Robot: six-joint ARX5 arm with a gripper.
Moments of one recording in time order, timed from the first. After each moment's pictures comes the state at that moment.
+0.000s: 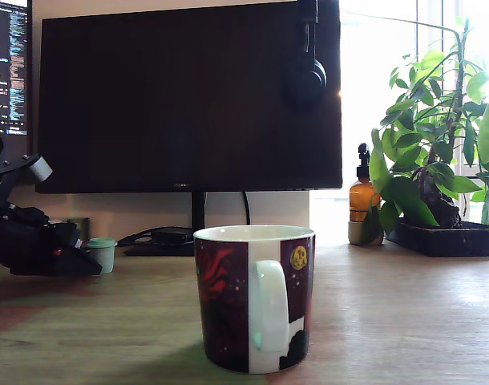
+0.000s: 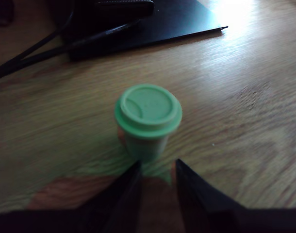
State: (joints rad) arm -0.08 1.92 0.69 0.71 0.48 0.14
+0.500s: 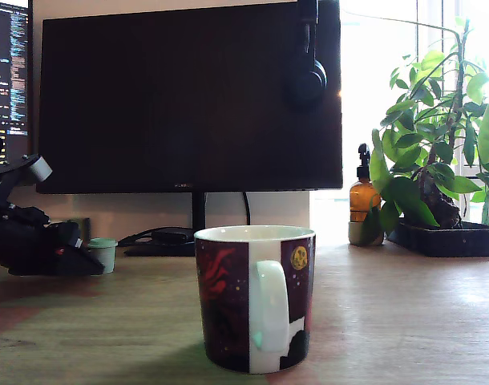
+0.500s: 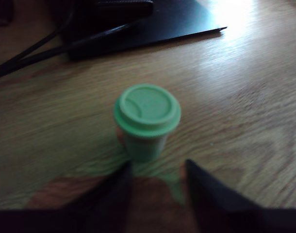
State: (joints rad) arm -0.08 1.92 0.69 0.71 0.49 0.13
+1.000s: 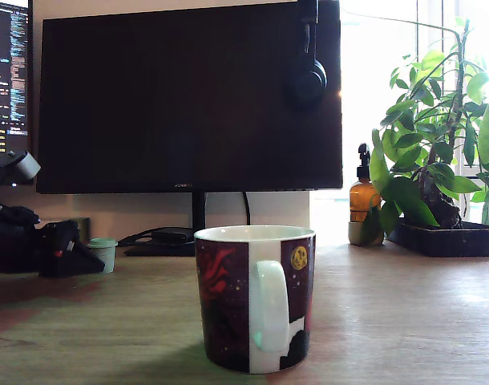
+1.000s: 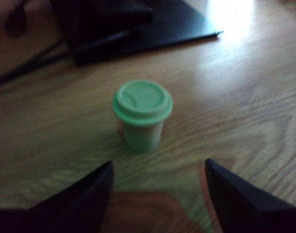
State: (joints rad) arm -0.08 1.90 0.59 0.86 0.46 0.13
